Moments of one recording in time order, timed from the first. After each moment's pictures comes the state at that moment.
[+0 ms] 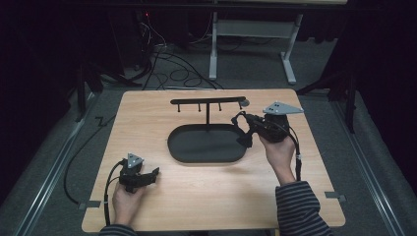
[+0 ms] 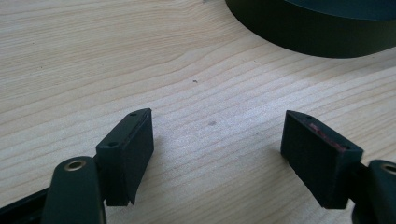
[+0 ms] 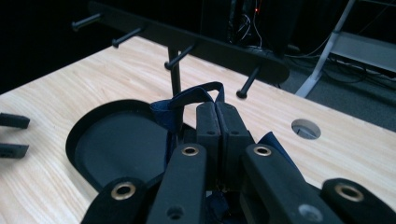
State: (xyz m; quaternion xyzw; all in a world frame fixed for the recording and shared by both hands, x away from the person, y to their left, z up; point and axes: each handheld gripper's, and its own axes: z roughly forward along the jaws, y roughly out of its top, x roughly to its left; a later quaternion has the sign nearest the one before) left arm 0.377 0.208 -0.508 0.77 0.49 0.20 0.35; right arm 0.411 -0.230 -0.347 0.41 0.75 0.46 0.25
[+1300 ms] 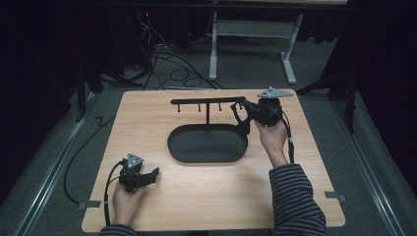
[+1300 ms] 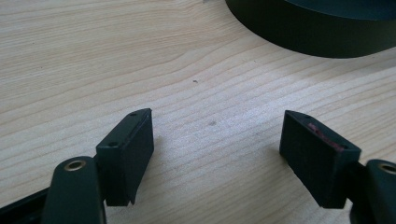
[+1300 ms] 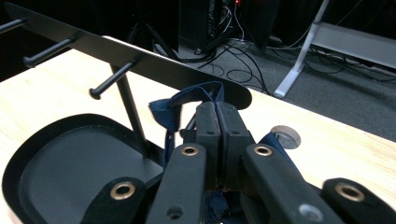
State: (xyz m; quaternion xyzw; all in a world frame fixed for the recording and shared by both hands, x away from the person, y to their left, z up) left arm 0.377 0.208 -0.508 0.77 0.49 0.20 0.35; right arm 0.467 -0.228 -0.353 0.44 0.74 0.44 0.26
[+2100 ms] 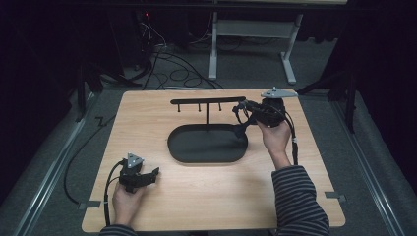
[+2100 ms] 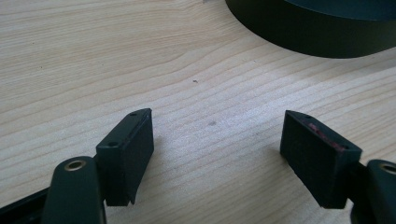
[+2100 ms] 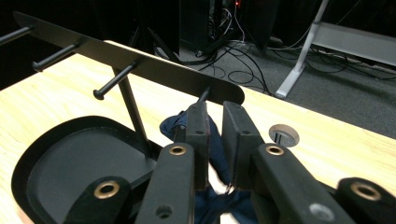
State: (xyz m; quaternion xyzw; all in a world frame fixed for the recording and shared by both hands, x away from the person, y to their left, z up) left arm 0.377 0.208 -0.508 0.77 0.49 0.20 0.35; right arm 0.461 -0.235 -0.349 0.44 0.74 0.44 0.26
